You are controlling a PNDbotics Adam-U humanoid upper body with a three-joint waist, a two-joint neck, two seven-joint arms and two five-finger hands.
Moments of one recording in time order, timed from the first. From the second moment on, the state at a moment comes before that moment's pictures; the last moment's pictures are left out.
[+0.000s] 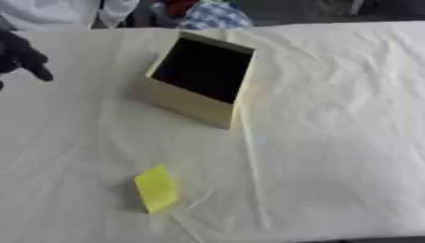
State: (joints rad) left arm -0.22 0.56 0.05 -1.99 0.44 -0.55 -0.50; right arm -0.04 -0.39 -0.31 -1.99 0.16 -0.24 -0.52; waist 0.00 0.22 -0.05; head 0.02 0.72
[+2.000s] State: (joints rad) left arm -0.41 1.01 -0.26 -1.99 -0.07 -0.70 -0.41; right arm -0.03 -0.40 -0.30 -1.99 0.15 -0.25 -0.51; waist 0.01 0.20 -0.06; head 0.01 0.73
